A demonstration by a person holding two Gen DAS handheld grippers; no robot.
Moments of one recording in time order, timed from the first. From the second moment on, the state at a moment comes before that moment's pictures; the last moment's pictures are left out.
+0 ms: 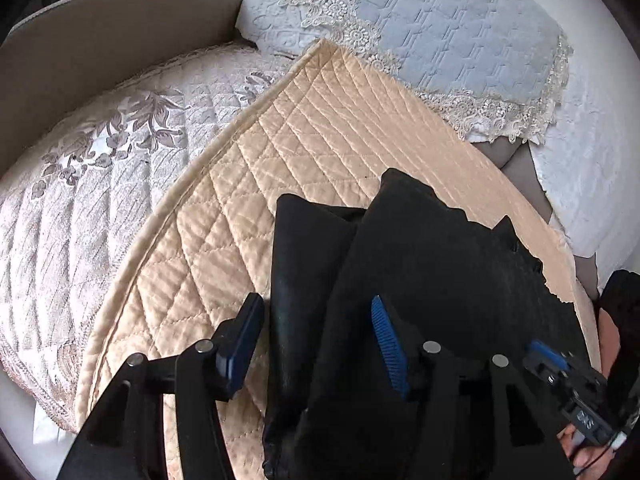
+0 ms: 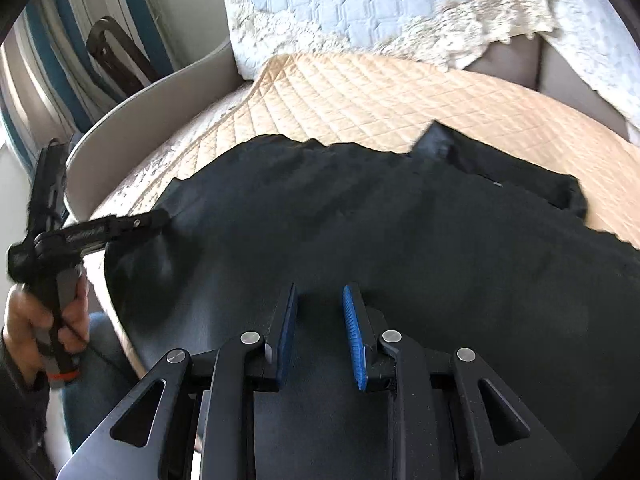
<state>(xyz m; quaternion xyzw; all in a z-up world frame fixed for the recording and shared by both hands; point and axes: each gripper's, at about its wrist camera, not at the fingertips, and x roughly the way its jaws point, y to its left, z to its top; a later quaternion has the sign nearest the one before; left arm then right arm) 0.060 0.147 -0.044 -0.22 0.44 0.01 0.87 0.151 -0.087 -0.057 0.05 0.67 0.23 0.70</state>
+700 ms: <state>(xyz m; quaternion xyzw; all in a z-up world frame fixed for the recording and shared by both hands) 0.061 0.138 -0.049 -0.23 0.45 -0.02 0.87 0.099 -0.111 -0.017 0.13 0.68 0.25 0.67</state>
